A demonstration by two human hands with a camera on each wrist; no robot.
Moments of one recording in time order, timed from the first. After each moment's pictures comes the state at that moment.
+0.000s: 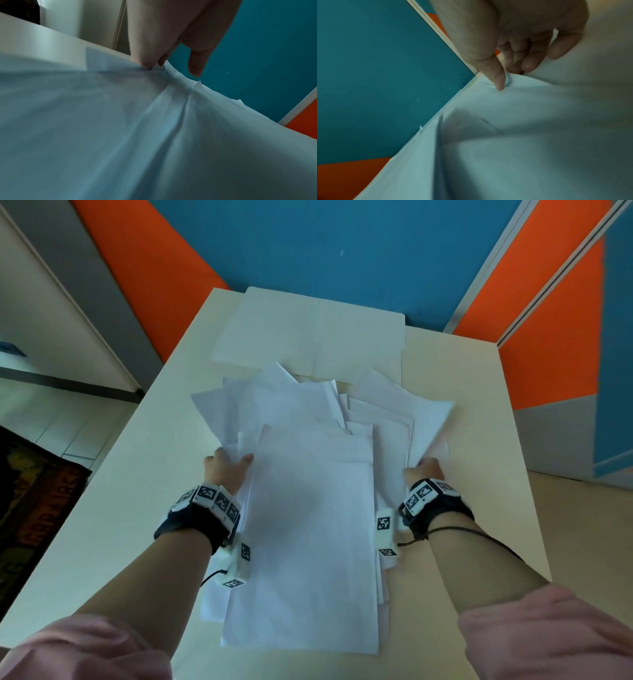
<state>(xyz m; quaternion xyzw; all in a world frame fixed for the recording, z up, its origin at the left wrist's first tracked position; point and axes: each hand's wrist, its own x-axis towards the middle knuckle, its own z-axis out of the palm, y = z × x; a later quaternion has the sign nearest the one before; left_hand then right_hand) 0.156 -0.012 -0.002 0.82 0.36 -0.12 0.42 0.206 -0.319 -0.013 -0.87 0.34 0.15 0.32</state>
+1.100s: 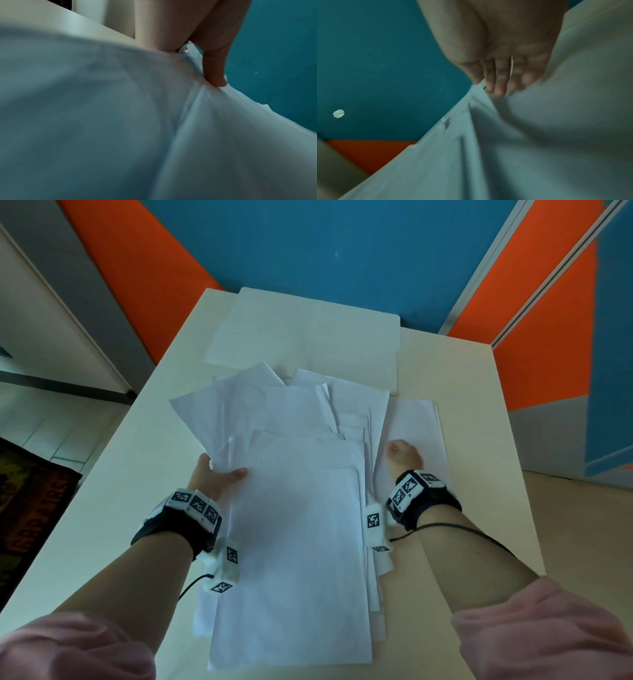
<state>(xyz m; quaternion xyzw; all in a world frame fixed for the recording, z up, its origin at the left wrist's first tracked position) 0.151 0.010 -0.022 0.73 0.35 -0.09 0.58 0.226 -0.292 -0.001 -0.90 0.22 0.14 0.34</state>
